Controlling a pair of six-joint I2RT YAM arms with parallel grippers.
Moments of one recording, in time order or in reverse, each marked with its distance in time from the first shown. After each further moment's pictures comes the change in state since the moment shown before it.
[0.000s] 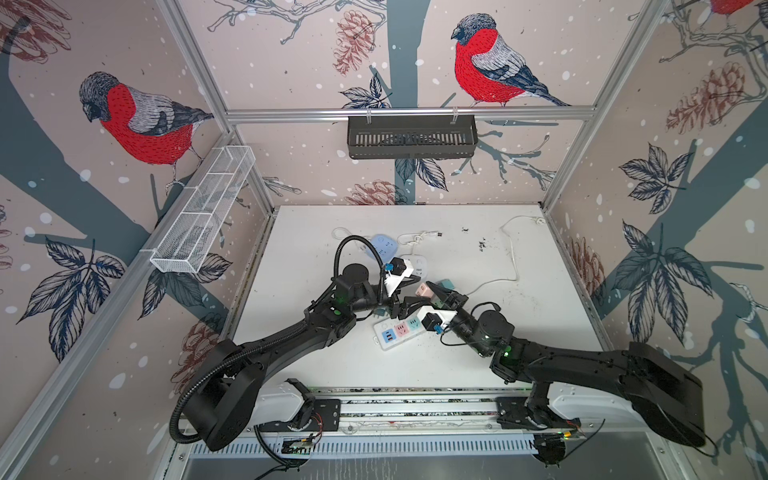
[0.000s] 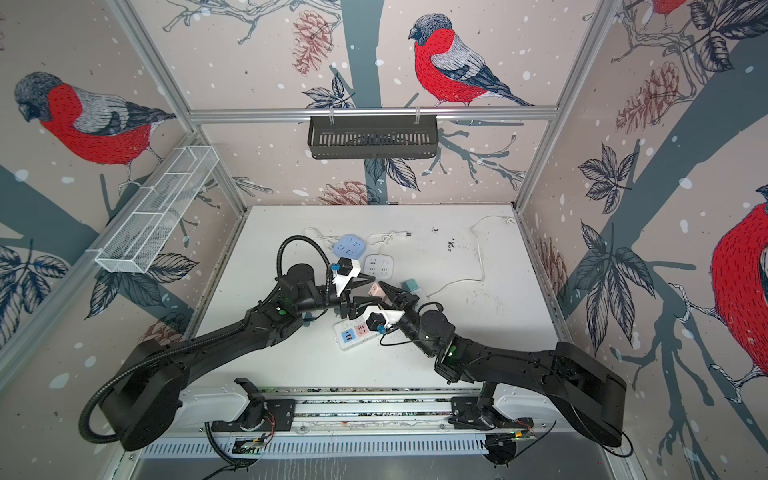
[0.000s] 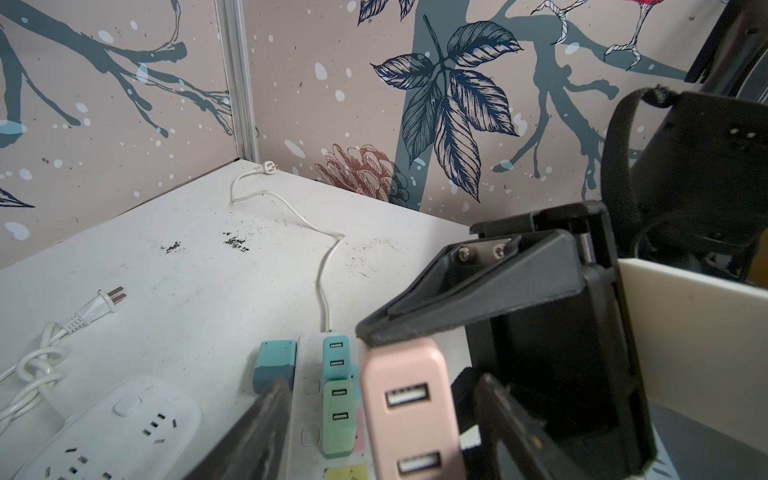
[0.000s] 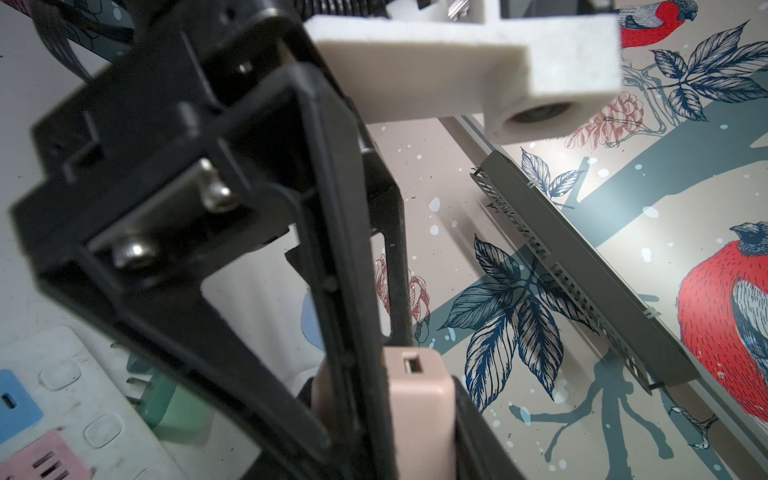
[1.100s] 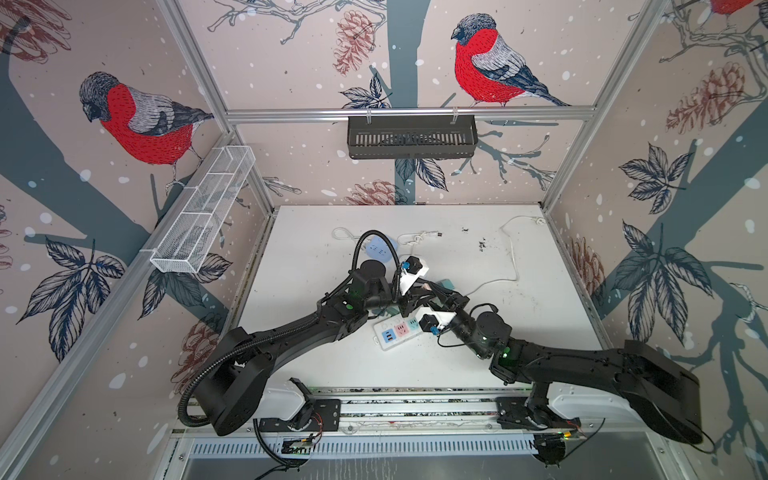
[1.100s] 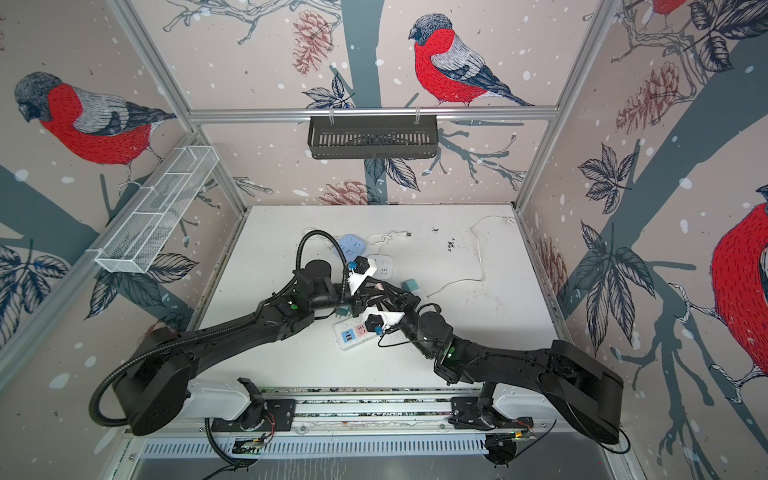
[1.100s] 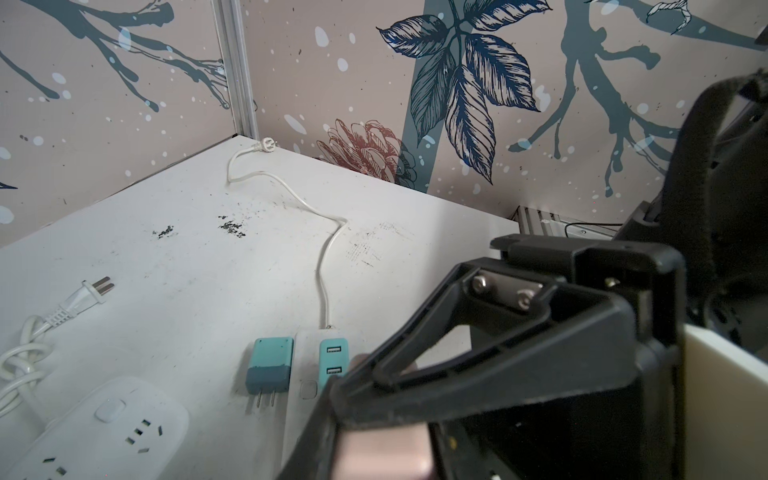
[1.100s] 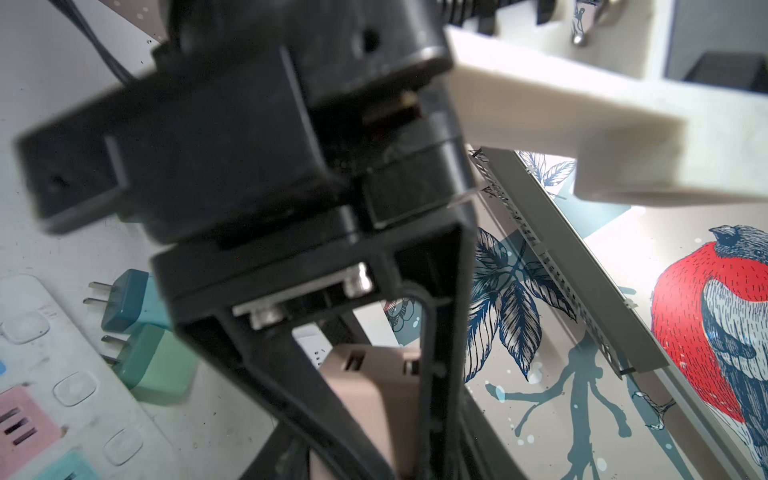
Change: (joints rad) left arm -0.082 0.077 0.102 -0.119 -0.090 0.046; right arm 0.008 0.012 -0.019 0.005 0.058 -0.074
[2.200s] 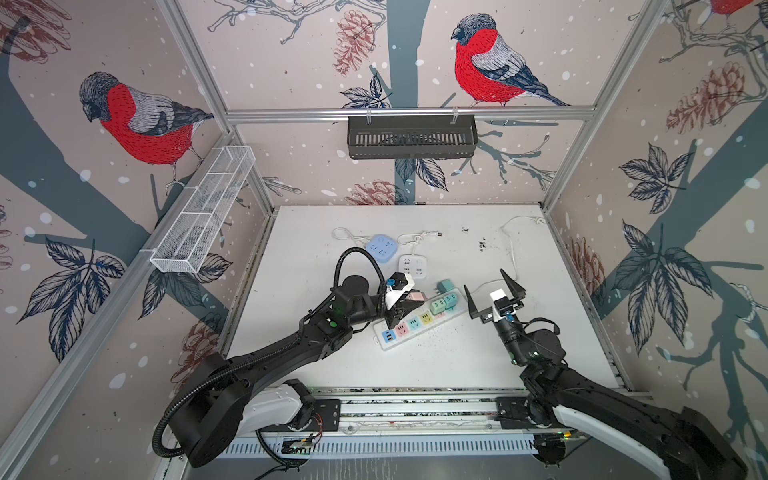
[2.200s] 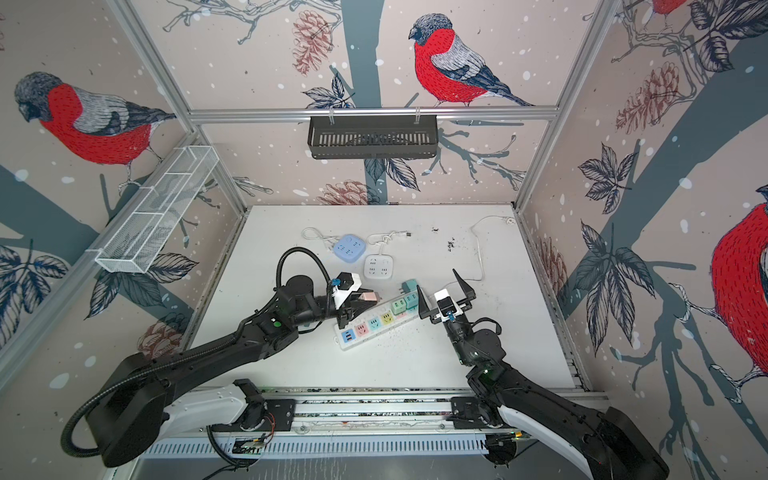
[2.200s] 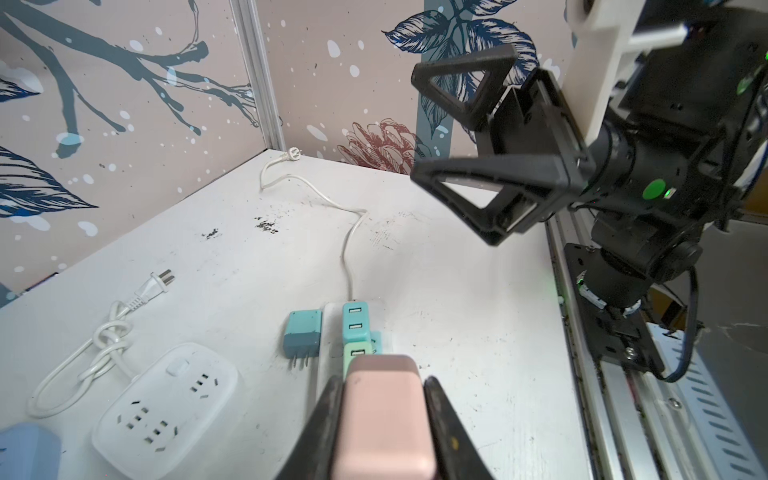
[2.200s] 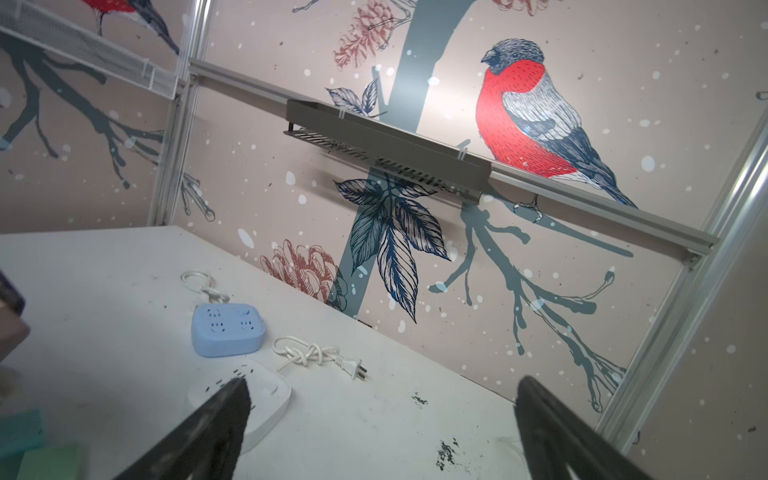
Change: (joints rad) left arm 0.028 -0.182 -0.193 0.046 -0.084 0.114; right arm -0.348 -0.462 -0.269 0.082 0.005 0.549
